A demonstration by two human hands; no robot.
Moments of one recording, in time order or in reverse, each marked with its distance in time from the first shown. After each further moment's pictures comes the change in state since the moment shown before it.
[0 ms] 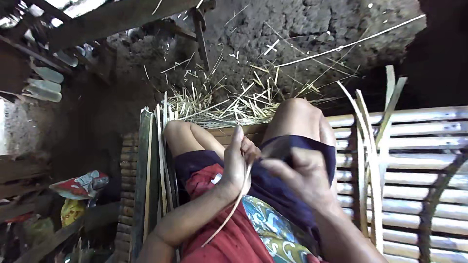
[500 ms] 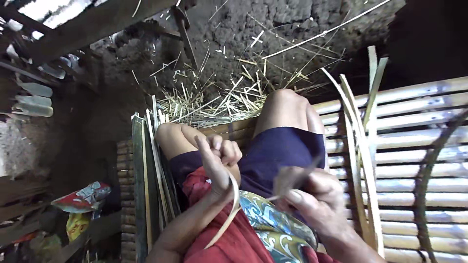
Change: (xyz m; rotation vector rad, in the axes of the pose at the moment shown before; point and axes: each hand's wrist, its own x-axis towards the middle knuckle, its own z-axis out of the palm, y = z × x) left_hand 0.002 -0.013 -0.004 -0.132 -0.155 0.457; right_hand -0.038 -0.024 -0.007 0.458 -0.077 -0.059
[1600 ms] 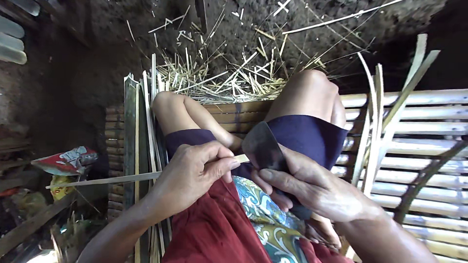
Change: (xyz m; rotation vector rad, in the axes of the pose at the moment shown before) left_hand -0.013 0.123 -0.033 1.235 -0.529 -0.241; right_hand 0.041 -0.004 -0.003 0.114 -0.538 0.599
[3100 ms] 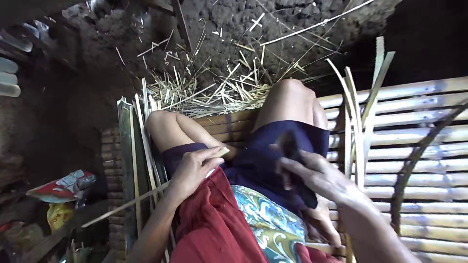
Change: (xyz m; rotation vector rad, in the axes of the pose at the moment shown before) left_hand 0.026 -0.062 0.021 0.026 -0.069 -0.245; right_hand -0.047 0.038 -0.029 -0.244 0.578 0.358
